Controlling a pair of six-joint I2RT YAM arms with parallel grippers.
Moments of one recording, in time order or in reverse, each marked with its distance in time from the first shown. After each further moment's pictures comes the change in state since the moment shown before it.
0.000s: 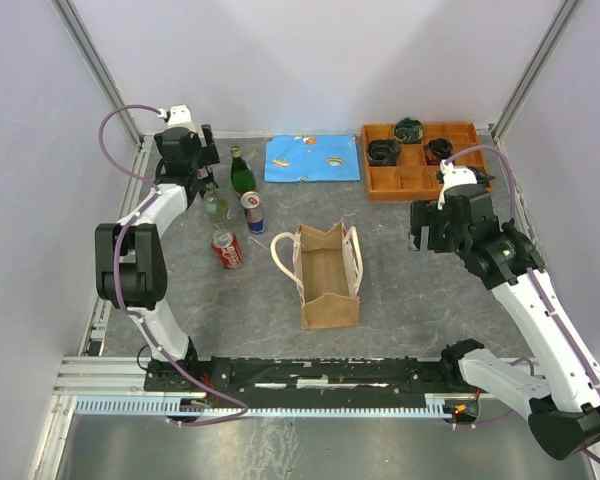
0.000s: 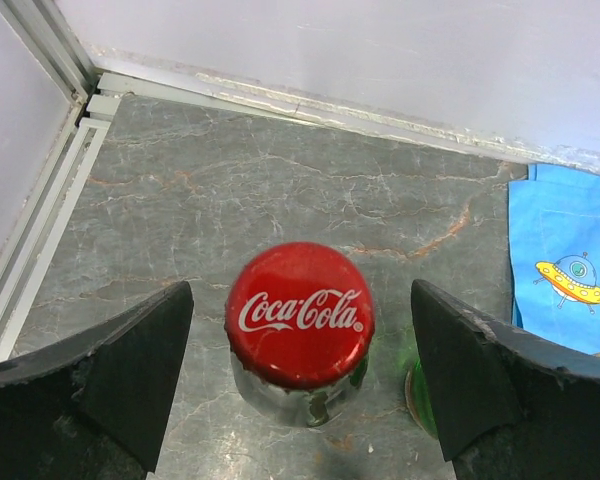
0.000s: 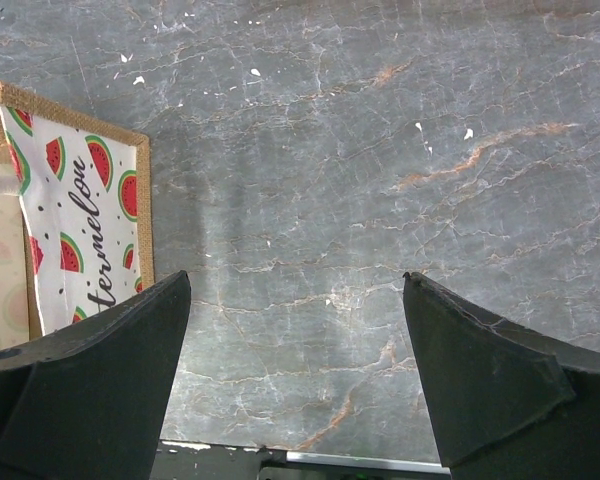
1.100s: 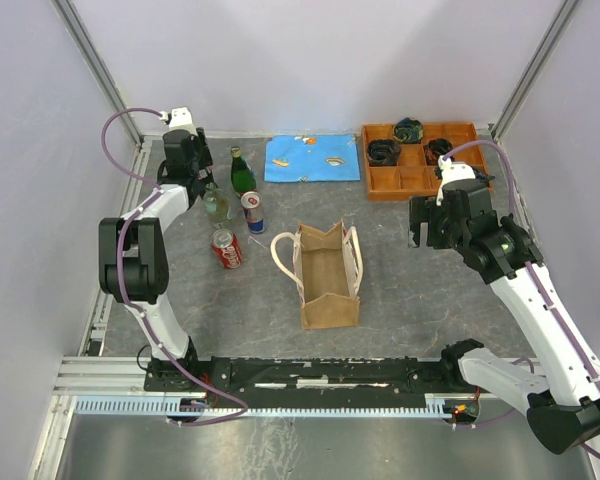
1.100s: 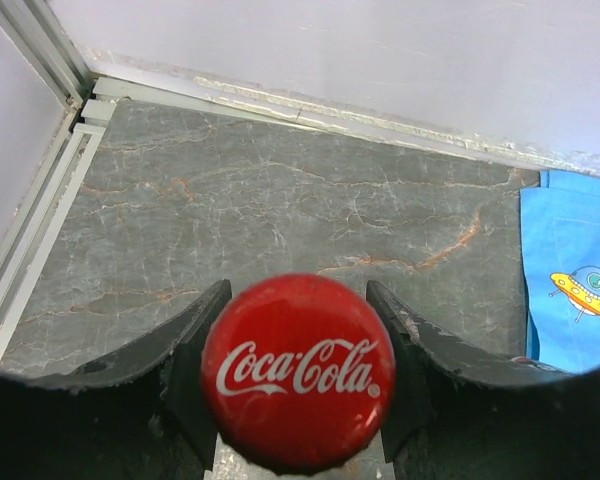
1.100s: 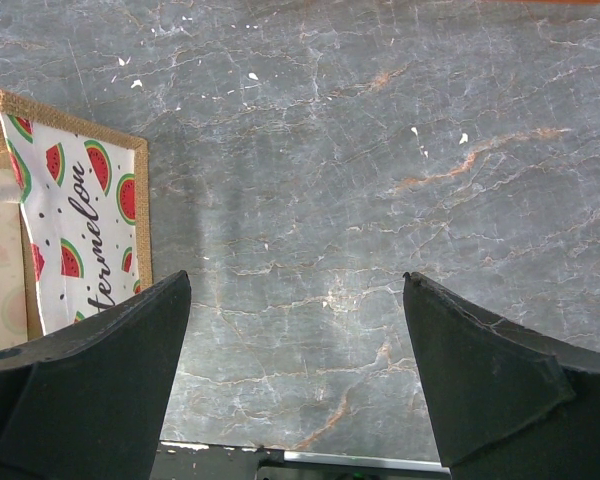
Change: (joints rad) left arm 0.008 0.056 -0.006 0.084 0.006 0.008; right arm 0.000 0.037 0.040 -0.014 0.006 -0.008
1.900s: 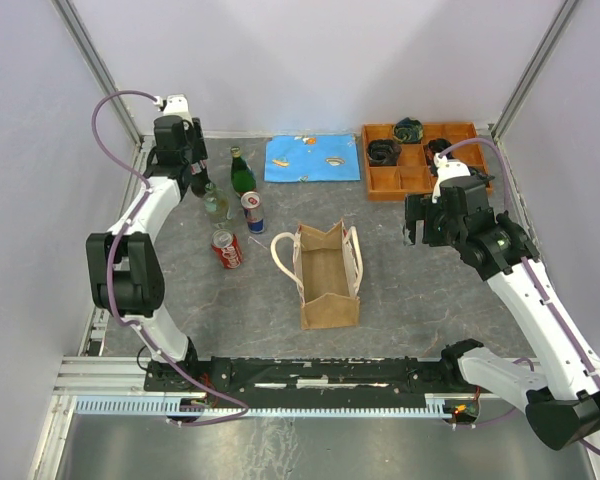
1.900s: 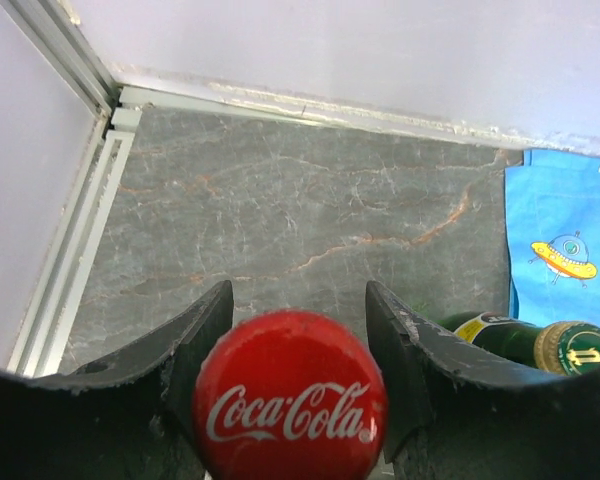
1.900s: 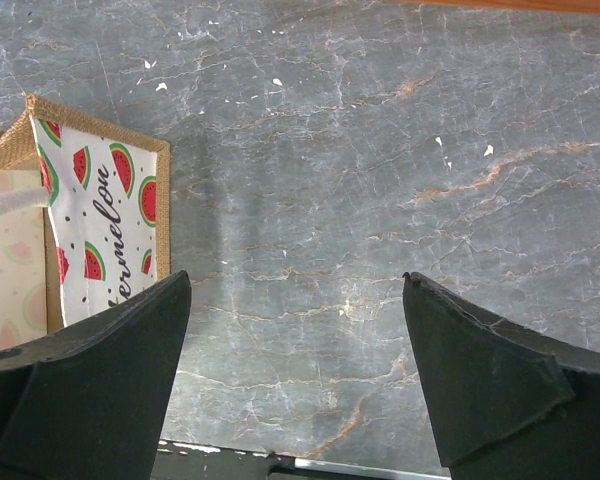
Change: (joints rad) left arm 0.000 -0.112 0.092 -0.272 0.017 0.058; right arm 0.000 0.023 0.000 0.032 -0.042 0.000
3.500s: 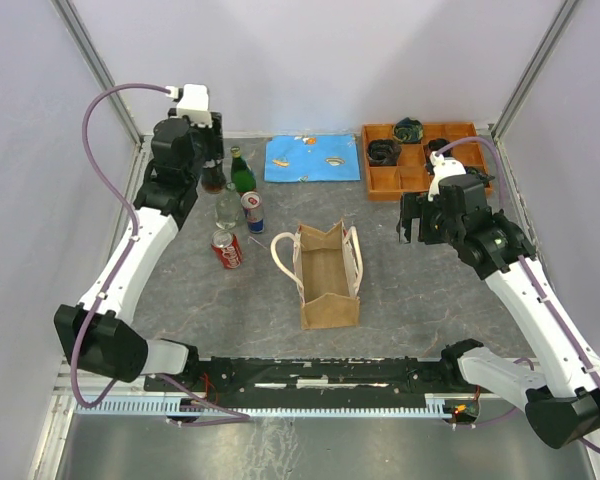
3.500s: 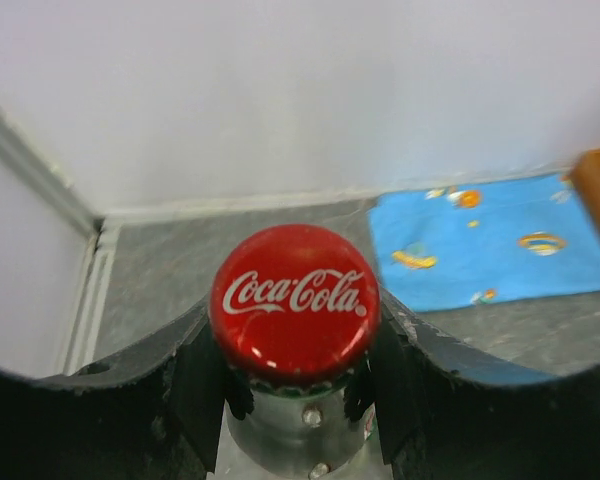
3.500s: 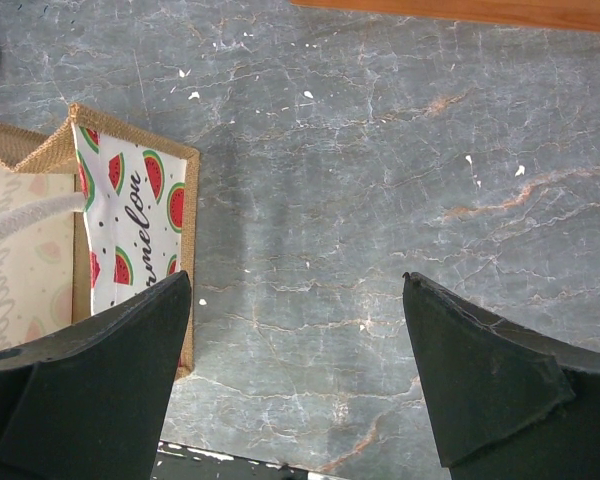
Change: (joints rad) left arm -0.195 -0.390 -0.067 -0.097 -0.010 0.102; right arm 0.000 0.008 -0.012 0.052 -0.060 -0.001
